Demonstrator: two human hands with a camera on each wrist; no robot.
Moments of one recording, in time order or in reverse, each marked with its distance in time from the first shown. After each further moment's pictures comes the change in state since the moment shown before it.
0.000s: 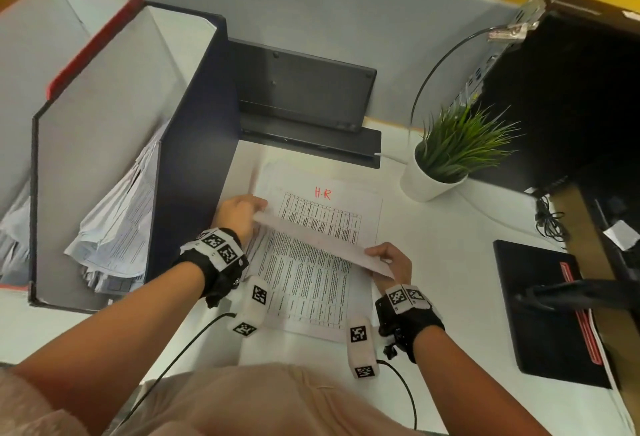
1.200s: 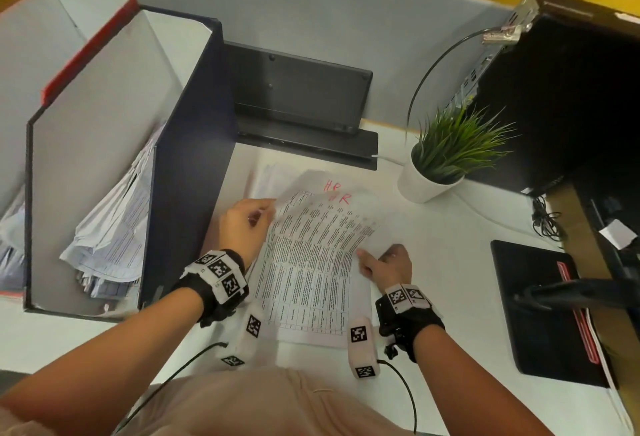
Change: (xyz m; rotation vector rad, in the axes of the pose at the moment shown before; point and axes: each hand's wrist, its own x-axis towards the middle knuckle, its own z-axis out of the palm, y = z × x) left_hand -0.036 0.000 0.013 0.143 0.105 0.475; right_hand 0.003 -0.004 0.003 0.176 0.052 0.174
